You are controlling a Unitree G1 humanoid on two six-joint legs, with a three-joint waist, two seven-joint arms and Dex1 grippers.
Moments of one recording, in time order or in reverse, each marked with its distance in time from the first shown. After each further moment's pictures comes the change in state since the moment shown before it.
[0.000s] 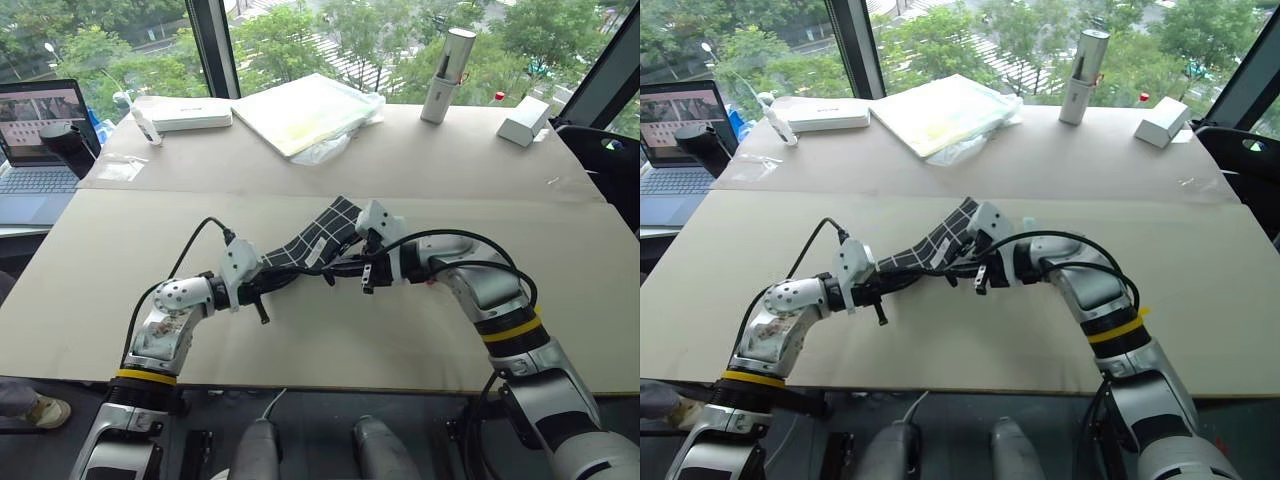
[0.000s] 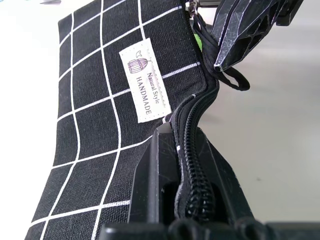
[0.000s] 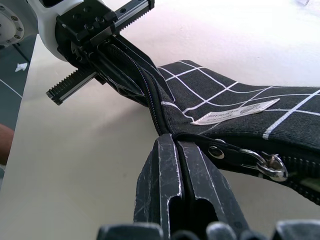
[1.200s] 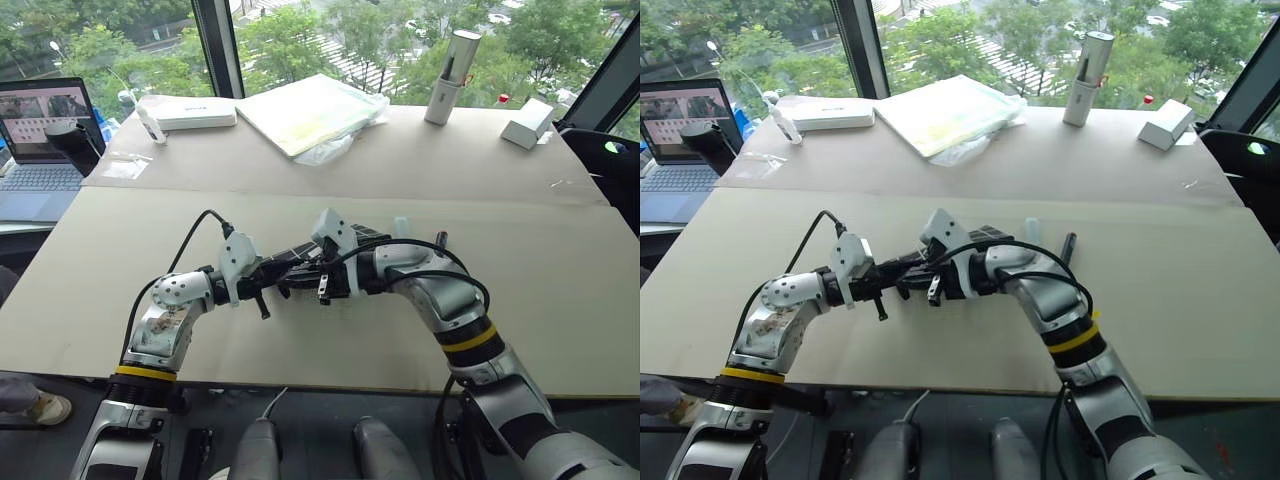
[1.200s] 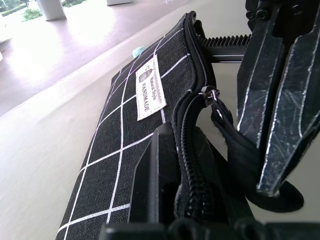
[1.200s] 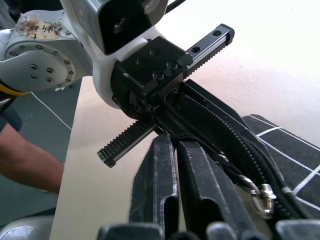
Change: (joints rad) left arm -0.018 -0.012 0.026 0.000 -0.007 0.003 0.013; right arm -0.019 0.230 0.040 -0.051 0.007 0.104 -0.080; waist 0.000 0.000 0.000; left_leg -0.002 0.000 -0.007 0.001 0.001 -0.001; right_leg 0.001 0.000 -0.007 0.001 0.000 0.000
